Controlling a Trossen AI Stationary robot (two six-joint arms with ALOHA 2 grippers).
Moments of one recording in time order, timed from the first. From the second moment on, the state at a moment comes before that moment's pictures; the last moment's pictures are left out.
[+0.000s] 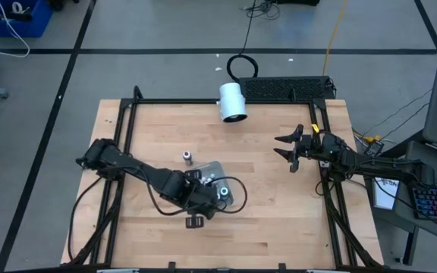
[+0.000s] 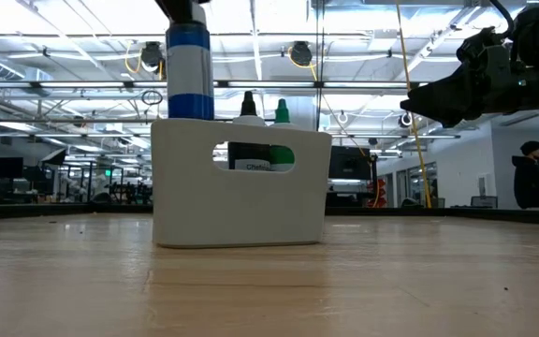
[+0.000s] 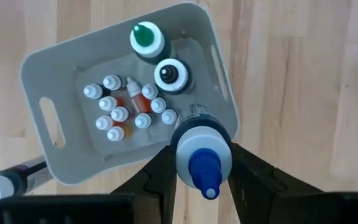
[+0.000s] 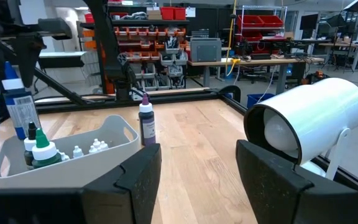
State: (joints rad) left arm -0.40 1.89 1.81 -1.23 -0.15 -0.45; right arm -0.32 0.42 0.02 0.42 -0.11 0.01
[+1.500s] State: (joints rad) left arm -0.36 2.03 1.80 -1.10 -0.05 -0.30; right arm -0.32 0.42 0.02 0.42 -0.11 0.01
